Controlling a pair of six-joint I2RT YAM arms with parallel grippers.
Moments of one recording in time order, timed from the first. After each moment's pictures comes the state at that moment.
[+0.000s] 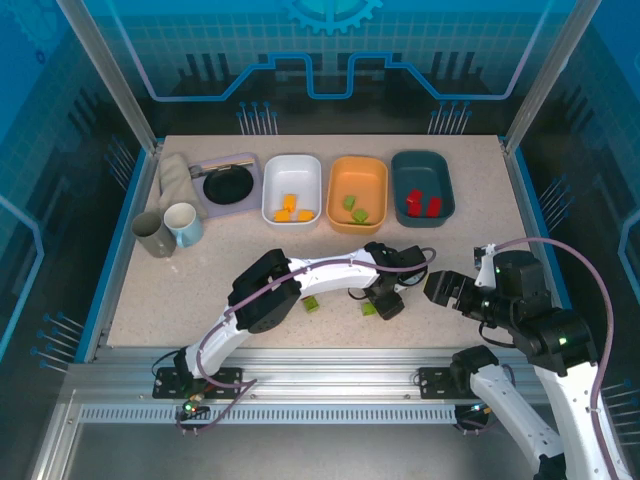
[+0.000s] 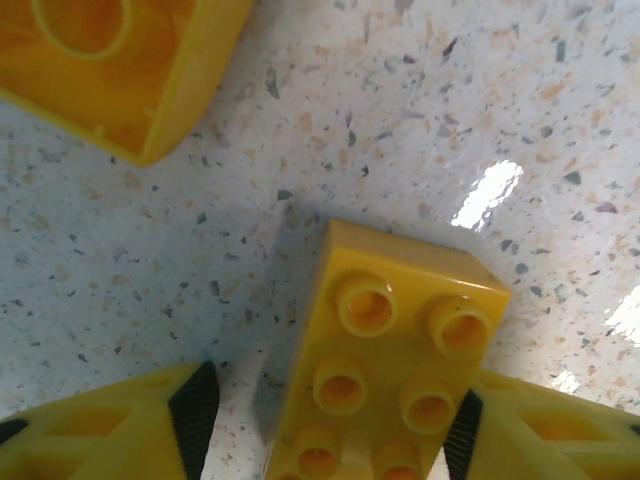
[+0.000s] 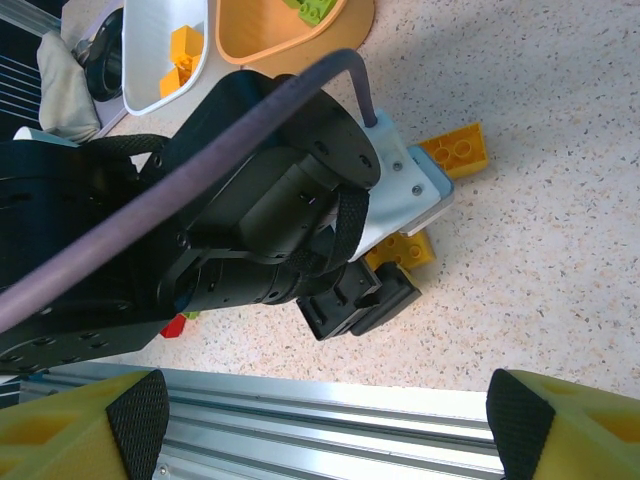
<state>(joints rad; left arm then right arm) -1.07 2.29 1.84 -0.94 -0.02 -0.13 0.27 0.55 1.02 -1.28 -0.24 0.64</state>
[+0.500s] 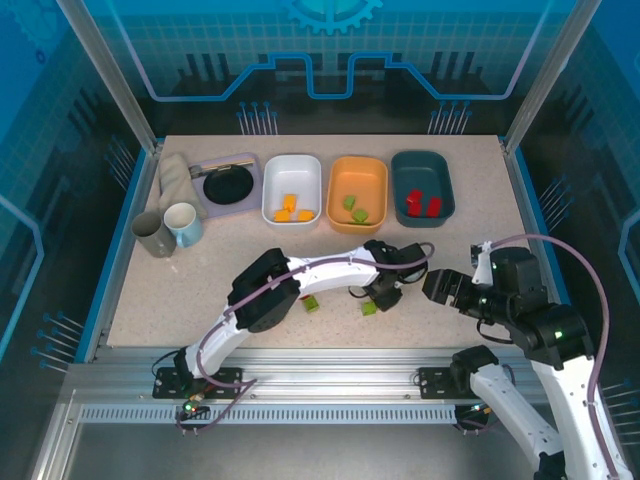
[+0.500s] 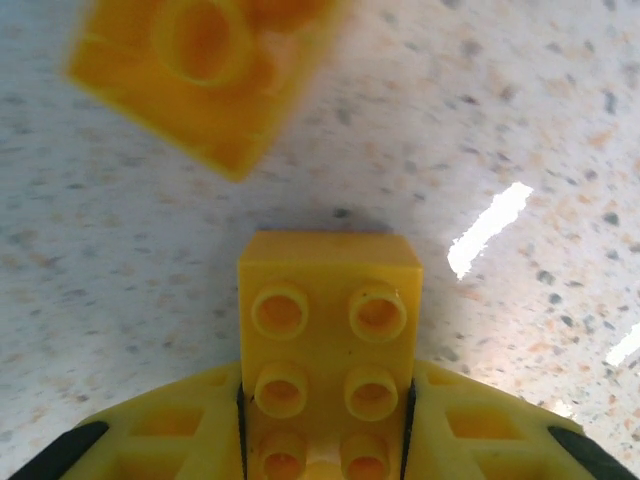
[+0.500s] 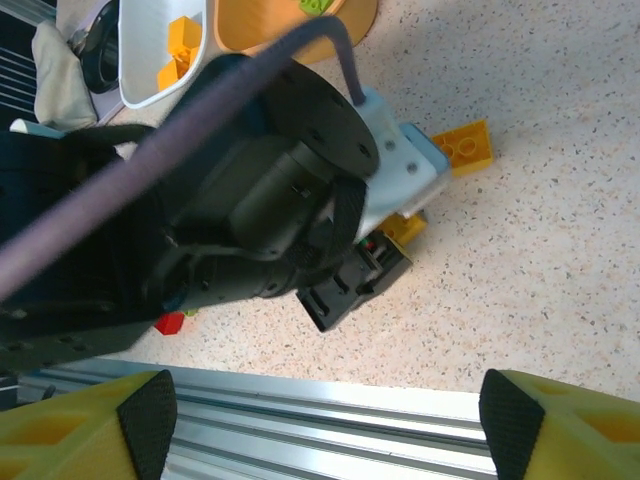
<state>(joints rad) -1.05 2.28 1.85 -0.94 -0.06 -0.21 0.27 0.58 1.01 -1.26 -0.25 0.62</state>
